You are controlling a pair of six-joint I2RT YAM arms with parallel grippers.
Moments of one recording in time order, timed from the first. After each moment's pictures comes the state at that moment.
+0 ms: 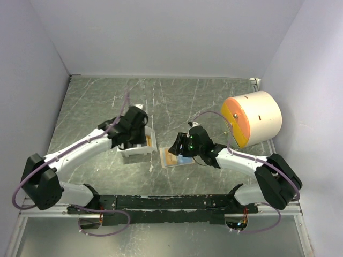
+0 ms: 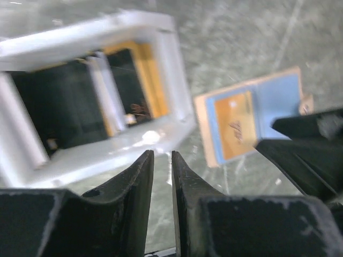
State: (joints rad) left arm -0.78 1.37 1.04 -0.61 -0.20 -0.63; right arm 0.70 1.35 0.54 0.12 -0.12 0.76
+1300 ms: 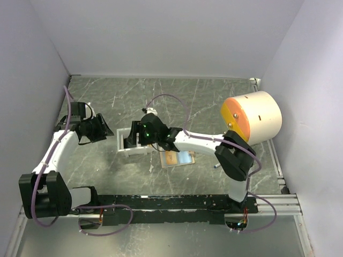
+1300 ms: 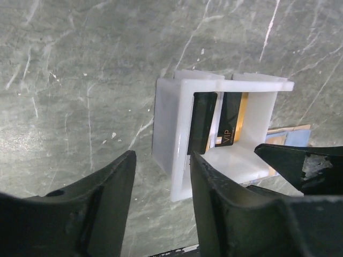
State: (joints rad) left arm 0.07 1.25 0.87 -0.61 0.32 -0.38; right arm 0.98 1.87 1.25 0.03 0.03 0.77
